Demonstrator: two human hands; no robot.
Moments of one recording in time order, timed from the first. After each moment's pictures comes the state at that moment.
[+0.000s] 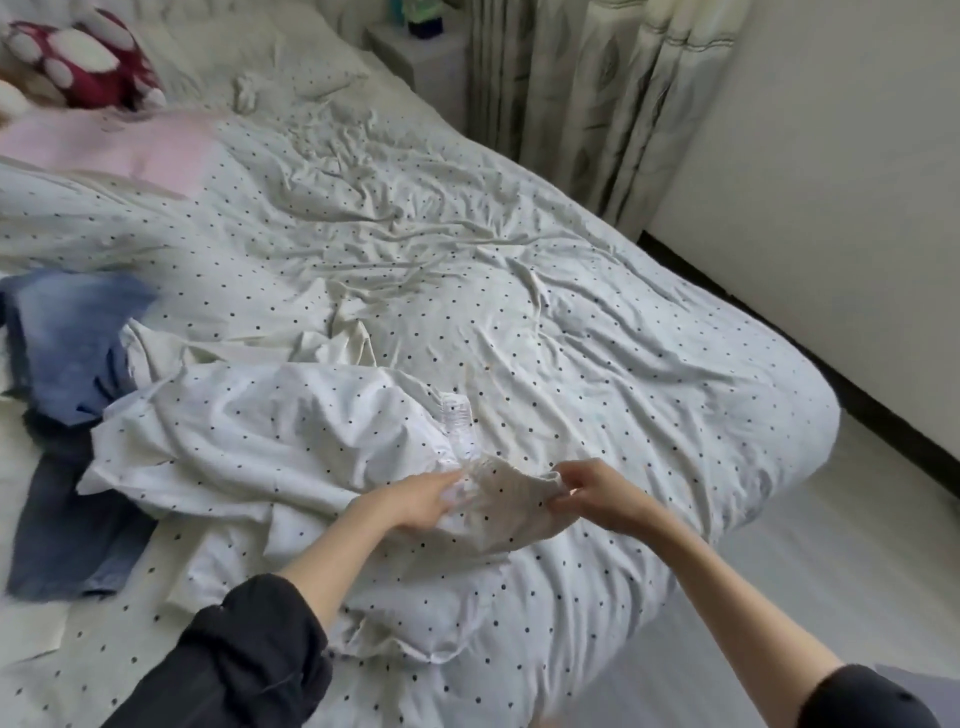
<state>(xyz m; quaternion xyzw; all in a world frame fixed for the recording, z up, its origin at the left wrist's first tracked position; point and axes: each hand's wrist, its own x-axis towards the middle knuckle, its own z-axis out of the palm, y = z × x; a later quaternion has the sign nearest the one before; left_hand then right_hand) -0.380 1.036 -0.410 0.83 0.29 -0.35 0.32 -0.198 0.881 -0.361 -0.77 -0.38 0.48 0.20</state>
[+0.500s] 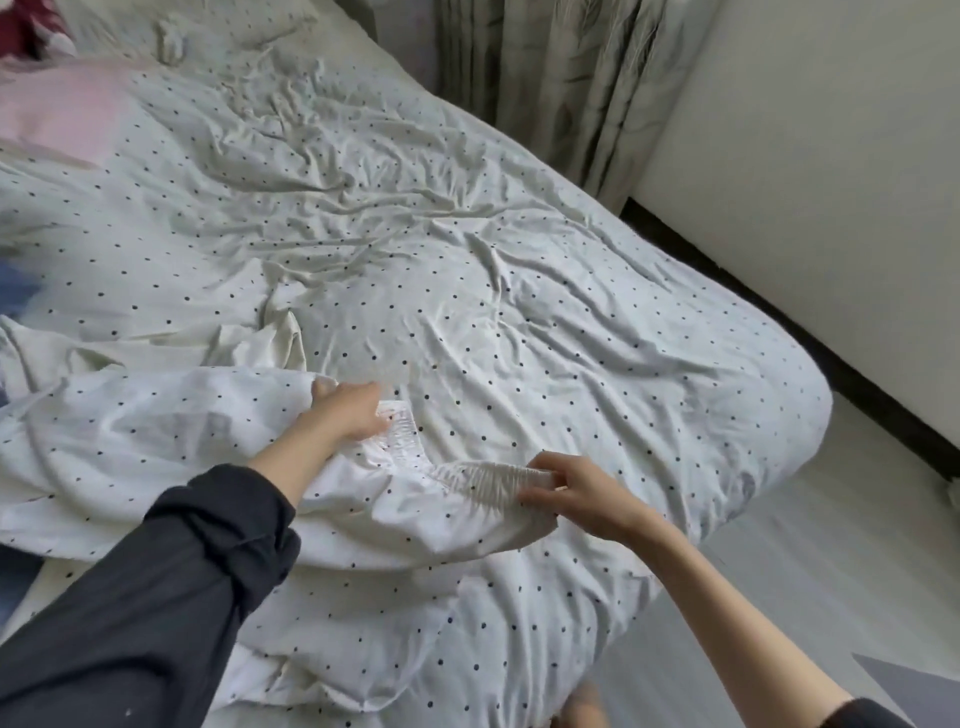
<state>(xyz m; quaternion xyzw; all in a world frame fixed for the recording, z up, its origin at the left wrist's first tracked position) -0.298 1.130 -0.437 0.84 0.40 -0.34 0.12 -0.142 0.882 -0.393 -0.74 -0.37 0.50 0.26</state>
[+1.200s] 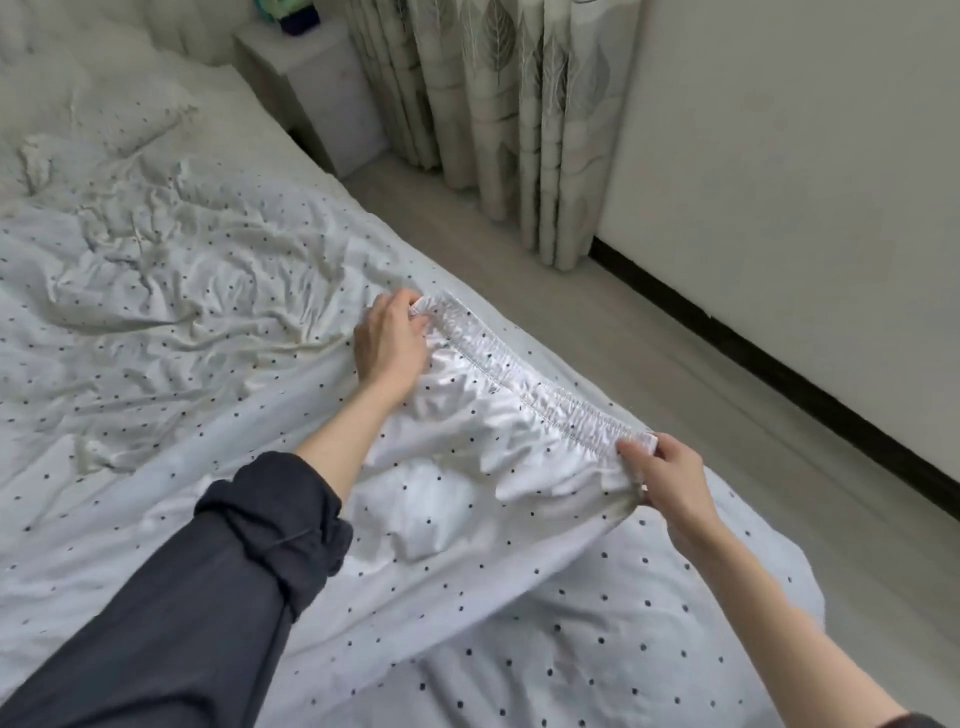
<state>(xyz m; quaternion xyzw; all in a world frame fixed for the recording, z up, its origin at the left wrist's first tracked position) 0.172 1.188 -0.442 0.83 0.51 0.13 0.17 0.292 0.929 -0.493 -0.76 -0.04 0.39 0.51</state>
